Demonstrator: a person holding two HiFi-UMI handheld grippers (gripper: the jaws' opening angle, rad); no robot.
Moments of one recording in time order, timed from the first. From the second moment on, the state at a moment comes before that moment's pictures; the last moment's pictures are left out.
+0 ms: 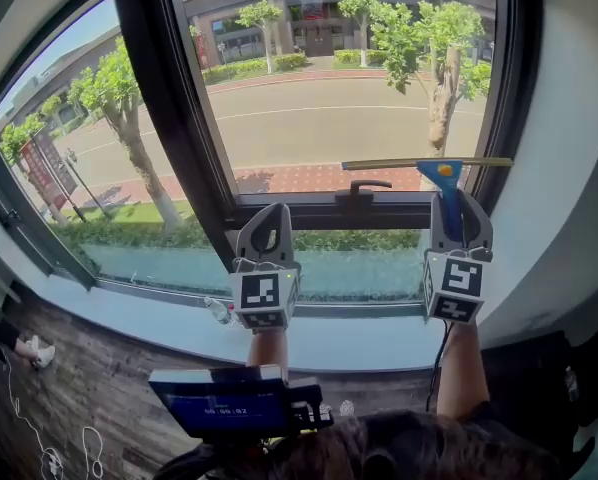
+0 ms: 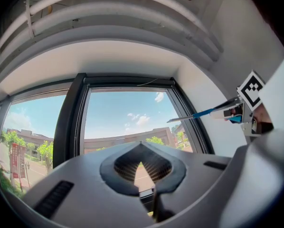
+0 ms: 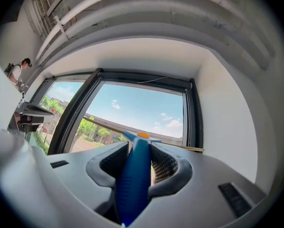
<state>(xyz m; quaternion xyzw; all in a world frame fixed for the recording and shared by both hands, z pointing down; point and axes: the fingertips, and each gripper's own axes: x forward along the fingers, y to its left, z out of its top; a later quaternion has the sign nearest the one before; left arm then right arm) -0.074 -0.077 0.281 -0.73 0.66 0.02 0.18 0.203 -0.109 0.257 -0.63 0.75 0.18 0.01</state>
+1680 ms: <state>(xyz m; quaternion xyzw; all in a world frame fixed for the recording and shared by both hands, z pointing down) -0.102 -0.310 0.276 -0.77 0.61 0.02 0.18 0.178 -0.300 0.215 -0.68 0.71 0.18 0.04</state>
